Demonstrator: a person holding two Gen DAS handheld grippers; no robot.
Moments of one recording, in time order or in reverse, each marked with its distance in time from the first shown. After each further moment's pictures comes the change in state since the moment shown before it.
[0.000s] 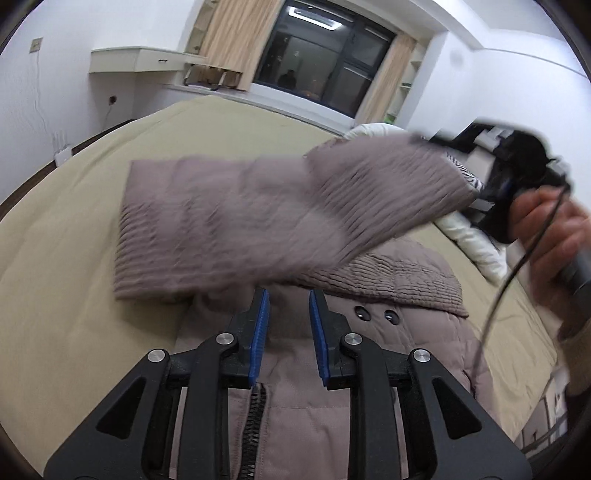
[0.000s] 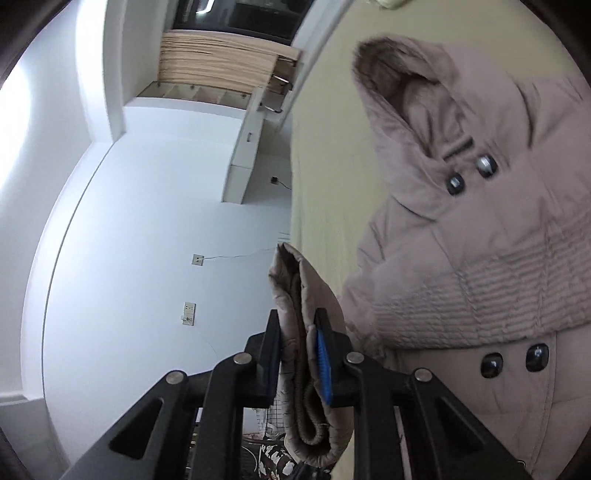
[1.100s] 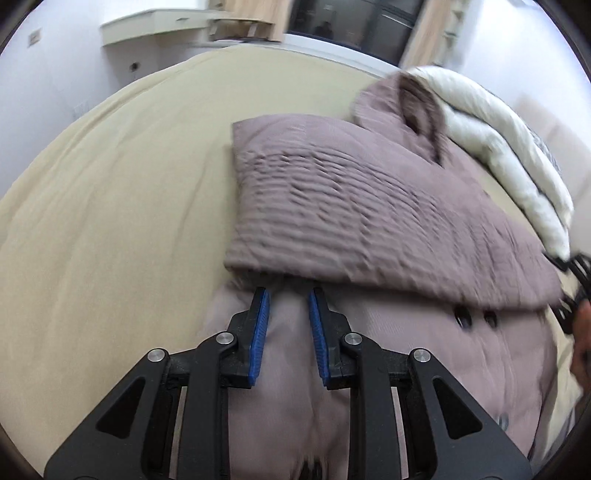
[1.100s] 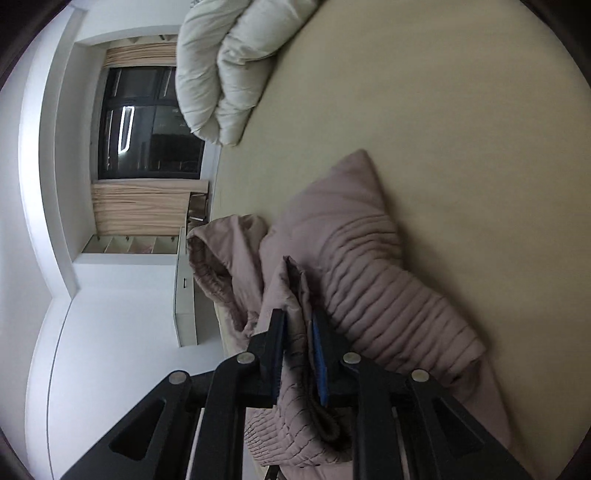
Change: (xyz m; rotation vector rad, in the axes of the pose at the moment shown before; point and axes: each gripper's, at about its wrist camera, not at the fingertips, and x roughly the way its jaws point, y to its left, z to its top) left arm 0.118 0.013 0.009 0.068 0.197 0.172; right arm -0.170 -0.246 0.026 0.400 -0.460 -0.174
